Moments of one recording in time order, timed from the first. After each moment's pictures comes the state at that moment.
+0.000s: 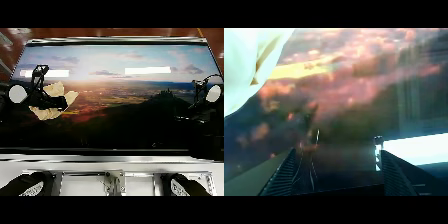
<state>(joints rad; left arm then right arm) -0.26 -1.10 1.14 1.51 -1.19 -1.69 -0.10 -1.10 1.07 -1.58 1.43 1.61</state>
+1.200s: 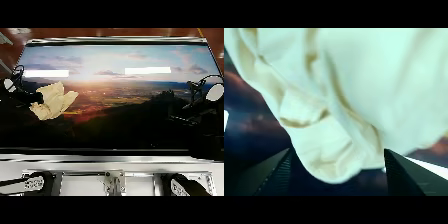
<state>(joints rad) 0.17 -1.42 1.22 1.60 -1.07 -1.67 -0.10 -1.10 1.07 -1.38 1.47 1.61</state>
